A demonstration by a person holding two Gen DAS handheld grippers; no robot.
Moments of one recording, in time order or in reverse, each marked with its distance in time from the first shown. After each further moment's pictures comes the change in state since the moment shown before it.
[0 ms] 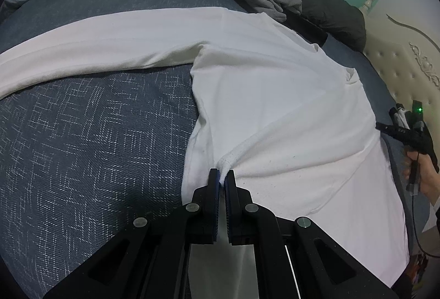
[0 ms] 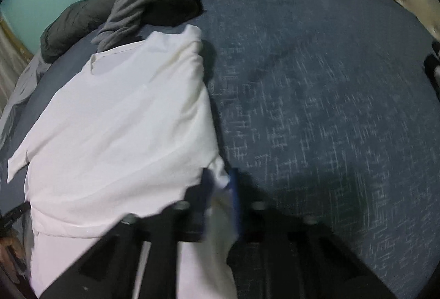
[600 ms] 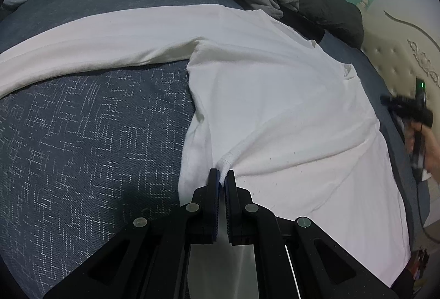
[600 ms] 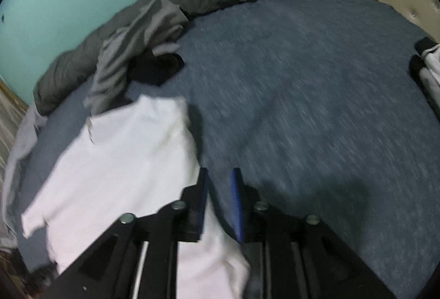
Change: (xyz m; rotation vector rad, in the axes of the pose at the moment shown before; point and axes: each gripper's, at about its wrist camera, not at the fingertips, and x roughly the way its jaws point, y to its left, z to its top) left arm 0.002 -0.004 -0.003 0.022 0.009 -0.003; right arm -0.017 -0.006 0.066 0.171 -0.137 0.028
